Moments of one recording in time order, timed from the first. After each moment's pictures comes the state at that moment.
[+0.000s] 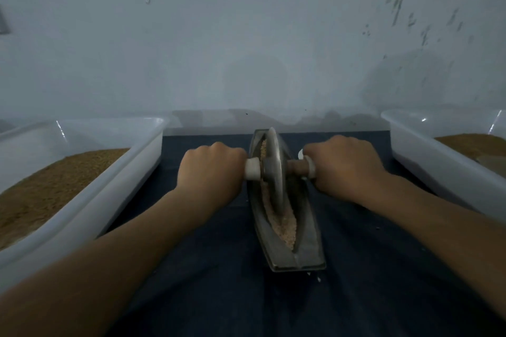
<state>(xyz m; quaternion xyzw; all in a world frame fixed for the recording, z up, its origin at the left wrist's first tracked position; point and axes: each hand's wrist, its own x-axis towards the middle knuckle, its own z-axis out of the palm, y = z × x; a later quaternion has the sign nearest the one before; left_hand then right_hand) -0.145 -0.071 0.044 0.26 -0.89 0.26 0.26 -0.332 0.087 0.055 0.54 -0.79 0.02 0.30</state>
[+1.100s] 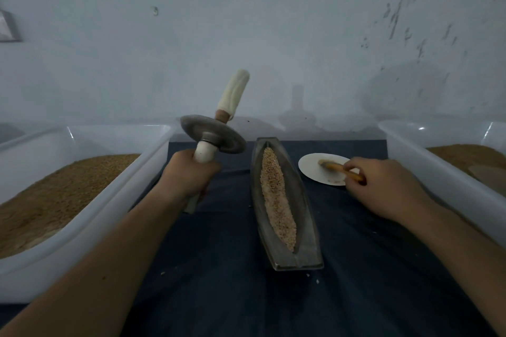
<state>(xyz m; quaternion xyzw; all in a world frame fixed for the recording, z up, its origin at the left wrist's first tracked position) -0.121 -0.128 0.035 0.39 -0.73 -0.44 0.35 -0.367 0.141 0.037 0.42 -0.88 0.19 0.12</state>
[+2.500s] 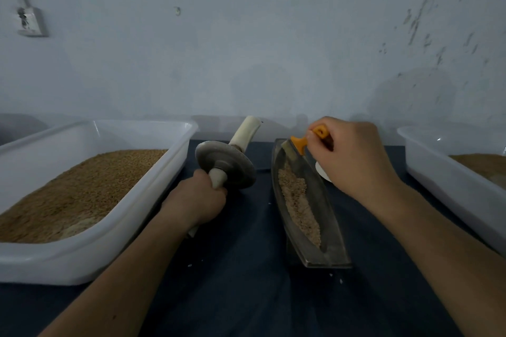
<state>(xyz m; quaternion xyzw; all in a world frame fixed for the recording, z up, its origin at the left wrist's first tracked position) -0.083 -0.129 0.015 0.43 -0.86 -0.23 0.16 -0.272 0.080 0.094 0.55 -0.70 0.37 0.28</state>
